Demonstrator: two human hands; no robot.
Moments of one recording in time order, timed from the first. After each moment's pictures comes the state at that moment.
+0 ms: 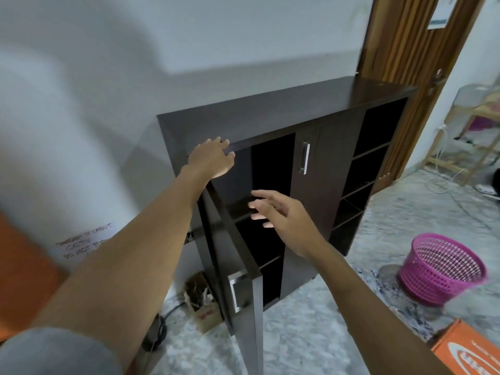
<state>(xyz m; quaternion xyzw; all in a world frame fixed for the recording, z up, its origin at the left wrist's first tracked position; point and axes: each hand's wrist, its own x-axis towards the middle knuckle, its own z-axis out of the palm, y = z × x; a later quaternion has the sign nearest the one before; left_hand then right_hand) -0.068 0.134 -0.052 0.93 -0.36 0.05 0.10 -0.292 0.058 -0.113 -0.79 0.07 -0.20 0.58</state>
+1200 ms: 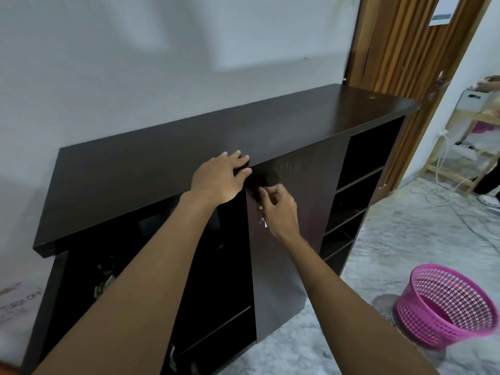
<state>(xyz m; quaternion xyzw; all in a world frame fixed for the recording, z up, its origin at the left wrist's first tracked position) -0.023 -0.098 -0.062 0.90 -0.40 0.06 0.15 -0.114 -0.215 -0.169 -0.74 0.22 -0.33 0.54</state>
